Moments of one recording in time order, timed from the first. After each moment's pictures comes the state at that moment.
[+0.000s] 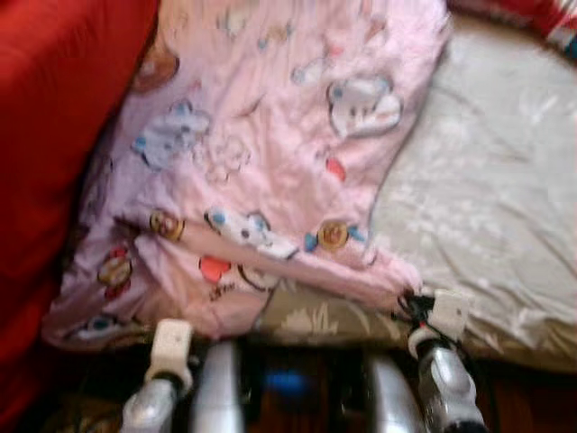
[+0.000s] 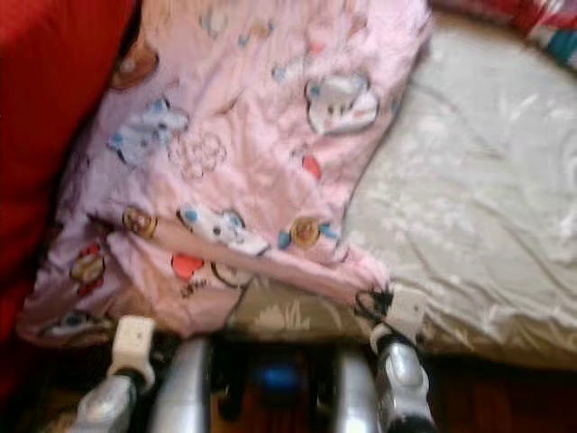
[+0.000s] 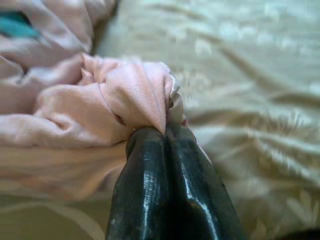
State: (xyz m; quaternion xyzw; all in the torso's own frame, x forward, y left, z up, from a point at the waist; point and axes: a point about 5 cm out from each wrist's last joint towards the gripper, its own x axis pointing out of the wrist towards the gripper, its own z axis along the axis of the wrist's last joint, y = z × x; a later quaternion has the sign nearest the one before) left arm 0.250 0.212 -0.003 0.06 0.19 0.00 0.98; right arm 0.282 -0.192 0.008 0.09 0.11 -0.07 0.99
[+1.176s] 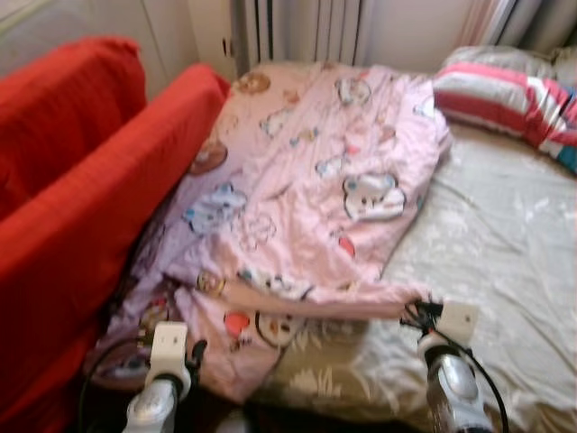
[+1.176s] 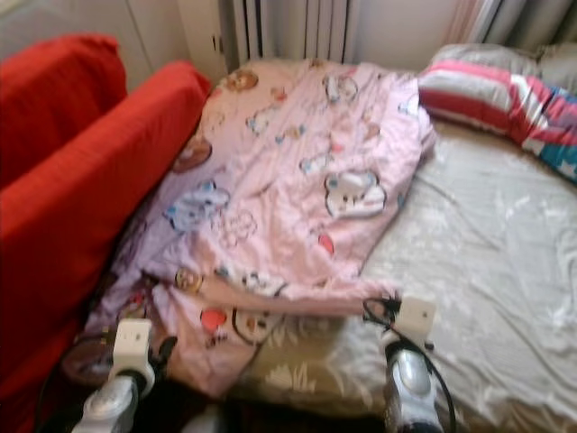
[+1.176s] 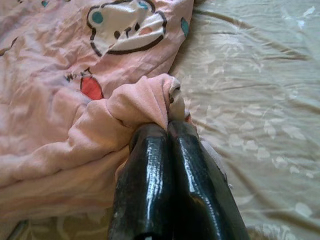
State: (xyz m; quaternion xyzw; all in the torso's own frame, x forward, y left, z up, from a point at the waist) left arm 0.251 0.211 -0.022 0.04 0.22 0.02 0.98; right arm 0.275 -0.203 0.001 0.08 0.13 -0.09 0.98
